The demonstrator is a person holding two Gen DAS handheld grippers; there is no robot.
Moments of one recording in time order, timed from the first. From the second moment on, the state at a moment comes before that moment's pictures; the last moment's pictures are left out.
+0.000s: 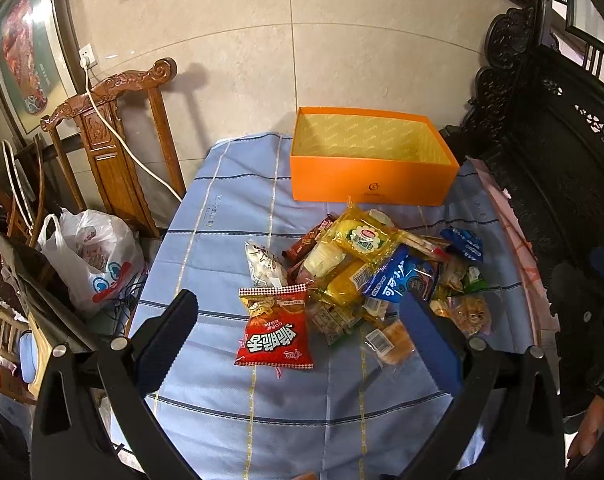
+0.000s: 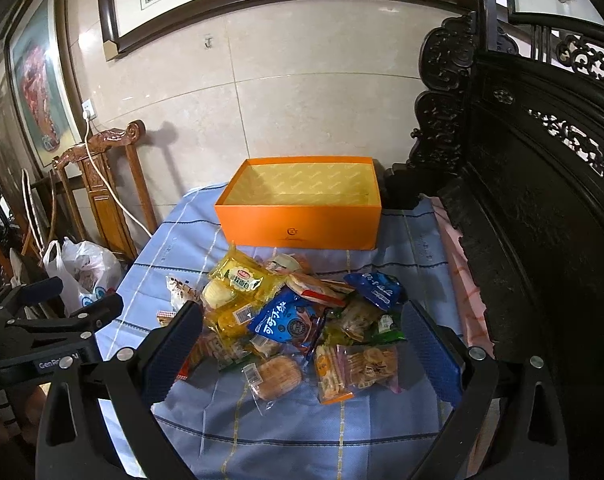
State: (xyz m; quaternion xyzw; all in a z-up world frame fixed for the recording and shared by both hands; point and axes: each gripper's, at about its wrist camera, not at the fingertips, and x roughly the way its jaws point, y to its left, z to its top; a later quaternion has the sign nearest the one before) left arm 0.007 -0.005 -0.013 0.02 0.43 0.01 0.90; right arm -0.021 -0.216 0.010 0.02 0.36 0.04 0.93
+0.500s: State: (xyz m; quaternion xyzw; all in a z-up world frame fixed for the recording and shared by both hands) left arm 0.006 -0.021 -0.016 0.01 0.44 0.03 0.90; right arm -0.018 -0.227 0.006 0.02 0.37 0.06 0.93
